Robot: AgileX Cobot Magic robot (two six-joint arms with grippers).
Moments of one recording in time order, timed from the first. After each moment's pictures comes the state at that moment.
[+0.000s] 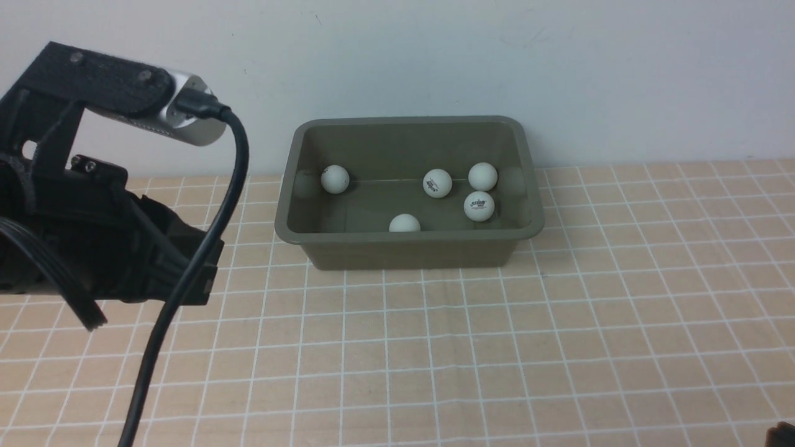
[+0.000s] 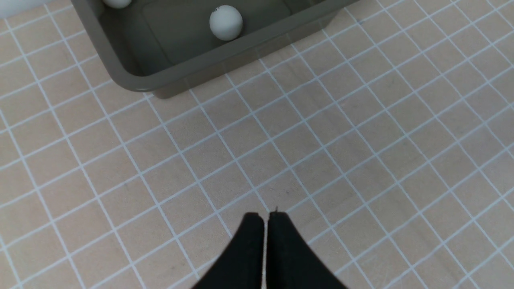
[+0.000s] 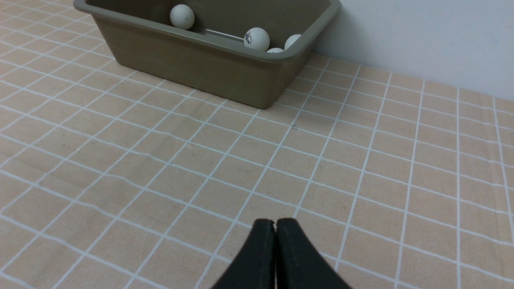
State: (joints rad) right arm 0.32 0.11 -0.12 0.14 0.50 -0.18; left arm -0.32 1.03 -1.02 -0.29 0.88 0.23
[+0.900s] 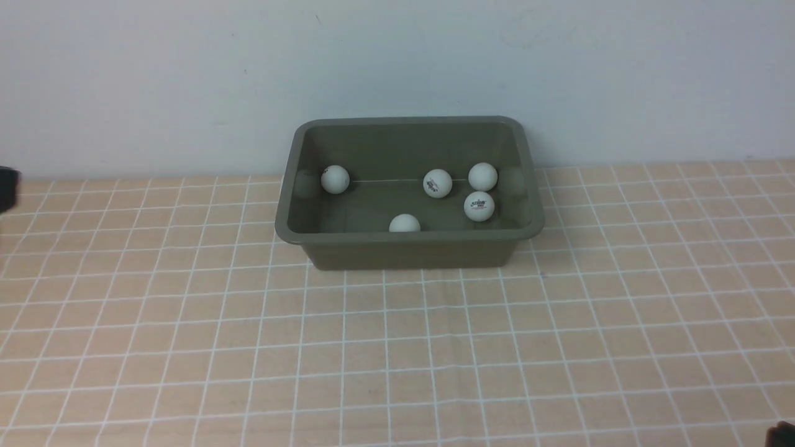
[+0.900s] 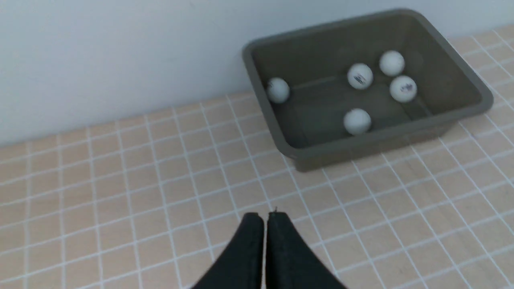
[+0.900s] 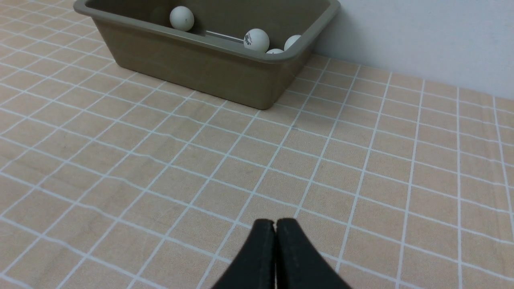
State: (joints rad) right arm 0.32 0.11 -0.12 0.14 0.50 -0.17; left arm -0.03 0.69 -1.01 -0.21 0.88 0.23
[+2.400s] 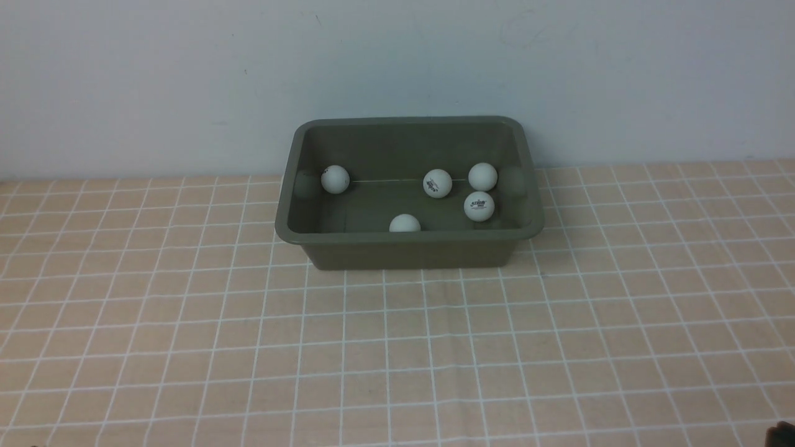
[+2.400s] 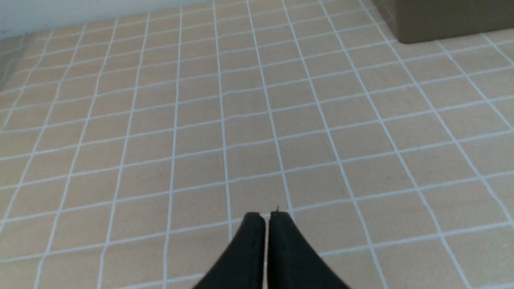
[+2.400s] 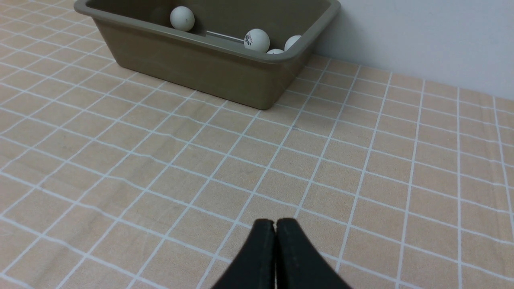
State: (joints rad) right arm 0.32 0.11 -0.12 0.14 0.50 -0.17; left arm 0.01 0.12 -0.03 -0.08 0.43 0.18
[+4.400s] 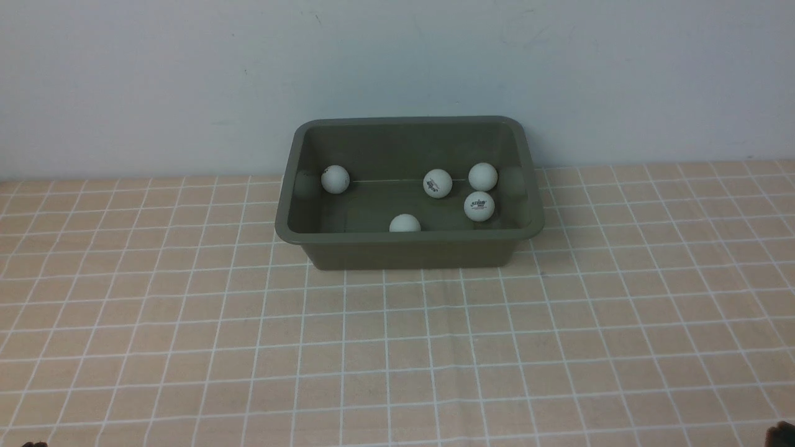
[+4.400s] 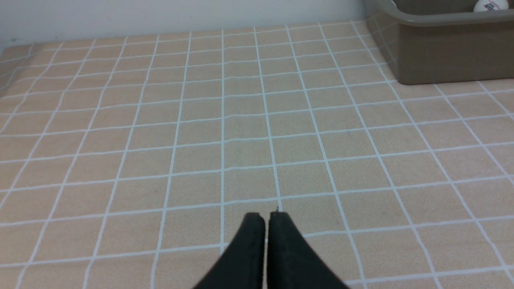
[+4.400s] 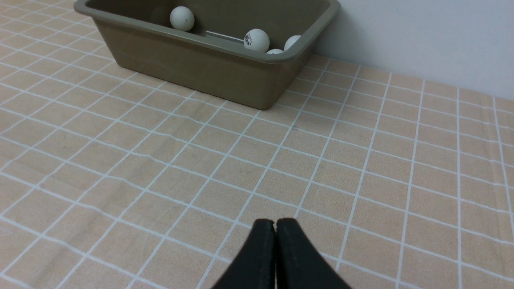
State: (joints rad) right arm 0.32 0.11 -0.12 0.13 0.50 -0.17; left arm 0.01 -0.01 0.03 -0.08 0.38 0.09
